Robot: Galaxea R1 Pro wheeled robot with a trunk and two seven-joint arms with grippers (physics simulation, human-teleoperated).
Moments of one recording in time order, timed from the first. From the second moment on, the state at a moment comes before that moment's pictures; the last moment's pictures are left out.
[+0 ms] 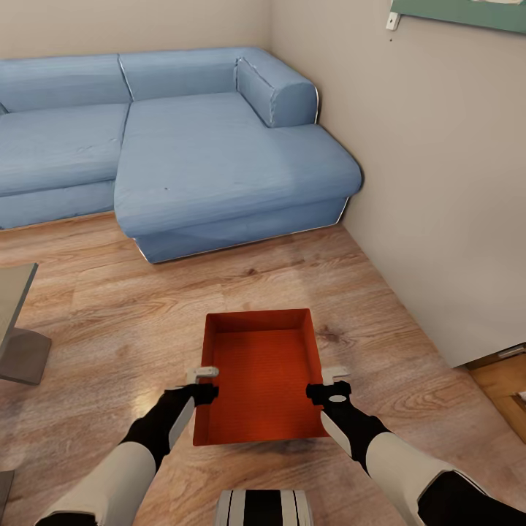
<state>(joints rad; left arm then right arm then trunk) -0.70 -0.09 -0.01 -0.54 0.07 0.37 0.10 -0.80 0.06 0.58 -0.29 -0.42 0.06 -0.32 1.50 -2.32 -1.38</state>
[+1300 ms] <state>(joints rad) -0.70 -0.08 -0.01 -0.49 0.08 0.34 0.10 -0.80 0.05 0.59 -0.29 -0.43 0.08 -0.31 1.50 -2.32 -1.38</state>
